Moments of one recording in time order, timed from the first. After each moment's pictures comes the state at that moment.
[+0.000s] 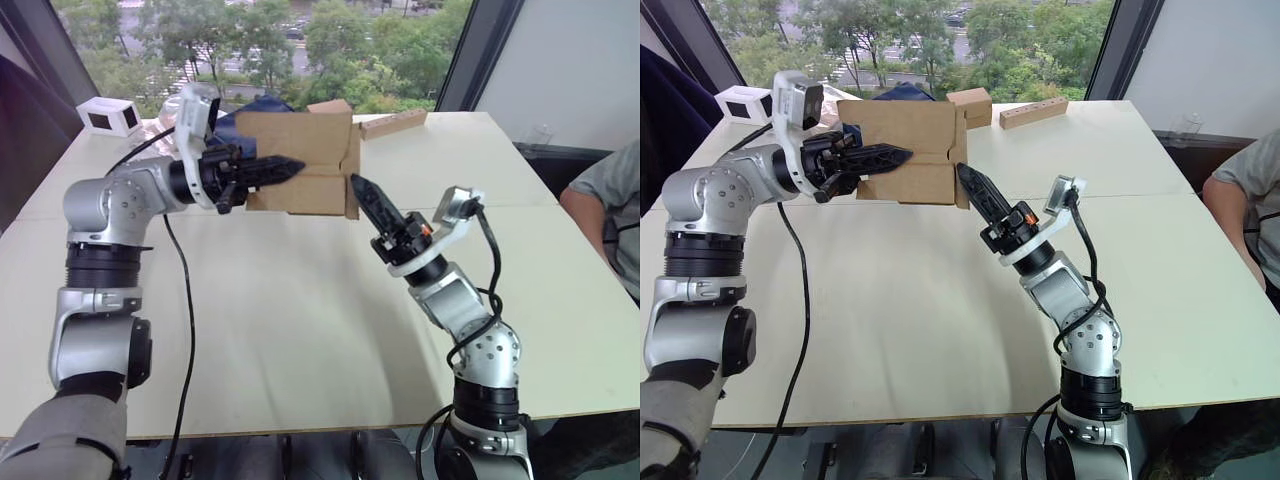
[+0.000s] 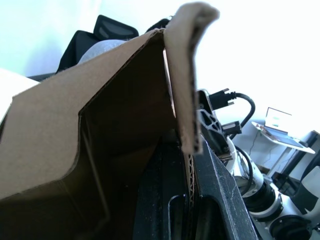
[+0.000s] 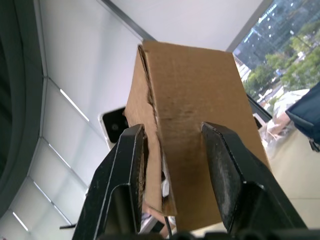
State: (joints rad) left arm -1.01 0.57 0.09 0.31 -0.73 0.88 -1.30; right arm -0.39 -0.02 -0.16 -0.31 1.21 0.63 0.36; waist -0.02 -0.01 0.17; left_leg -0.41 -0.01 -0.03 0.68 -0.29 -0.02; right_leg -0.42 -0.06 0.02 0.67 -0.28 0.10
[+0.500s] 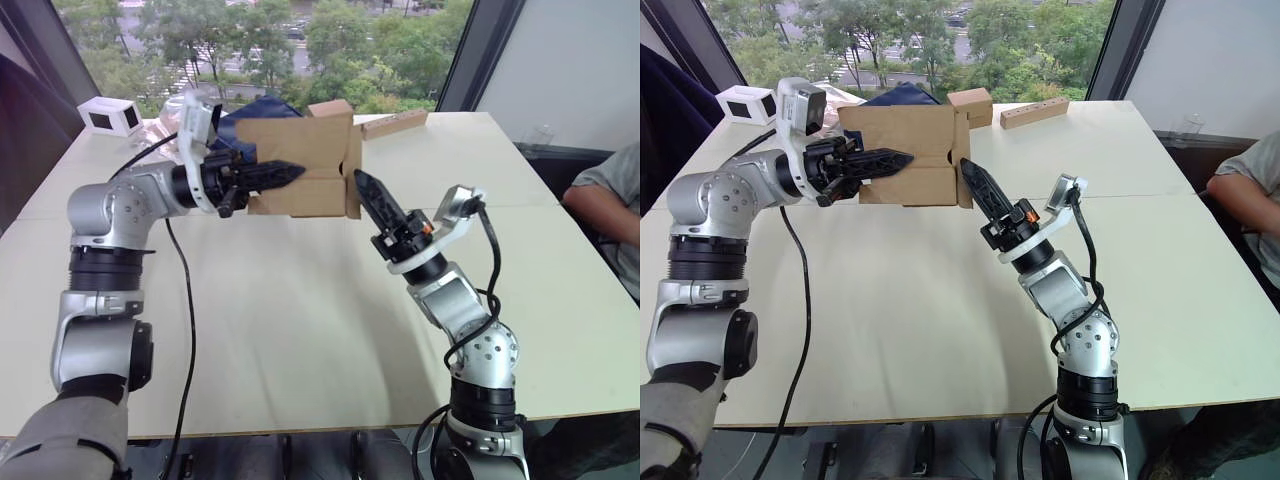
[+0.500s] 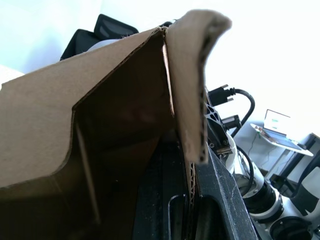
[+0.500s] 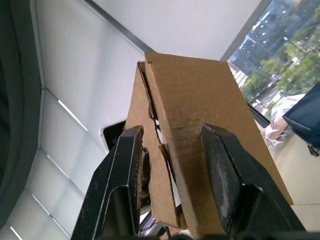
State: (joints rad) left arm -0.99 0.57 0.09 0.31 -0.73 0.88 -1.31; right arm -0.39 -0.01 -0.16 -0.31 1.22 0.61 0.32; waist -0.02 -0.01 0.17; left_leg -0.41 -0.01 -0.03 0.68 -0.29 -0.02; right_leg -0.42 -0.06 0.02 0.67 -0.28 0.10
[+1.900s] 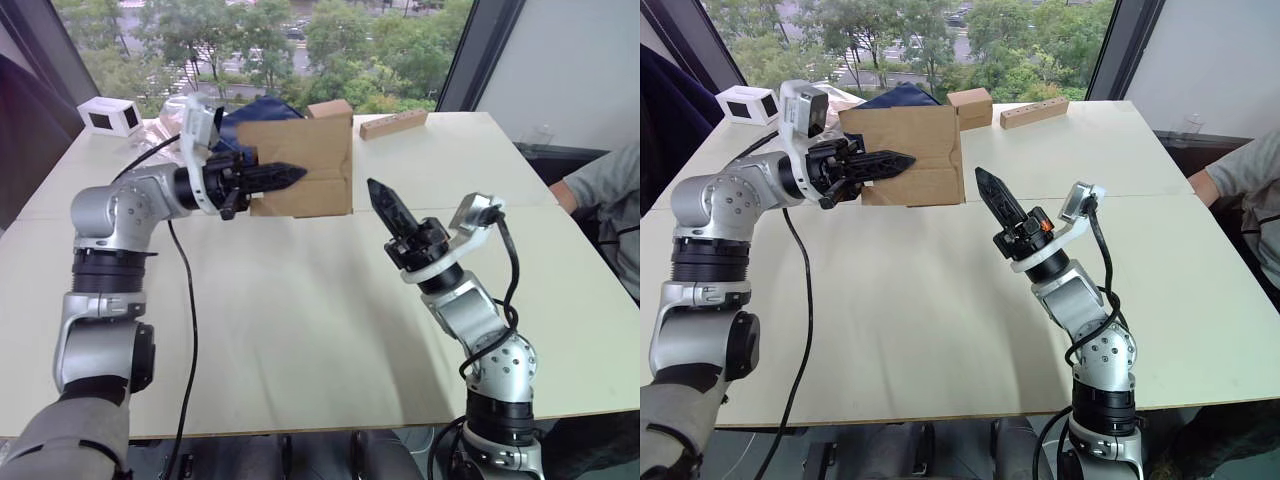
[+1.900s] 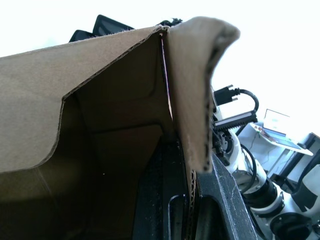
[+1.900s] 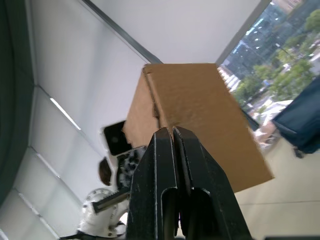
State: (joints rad) left arm -0.99 0.56 0.09 0.30 -0.73 0.87 -1.31; right arm -0.34 -0.12 -0.18 -0.37 1.25 0.59 0.30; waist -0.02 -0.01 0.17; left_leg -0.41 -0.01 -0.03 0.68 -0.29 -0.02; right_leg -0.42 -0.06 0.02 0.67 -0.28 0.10
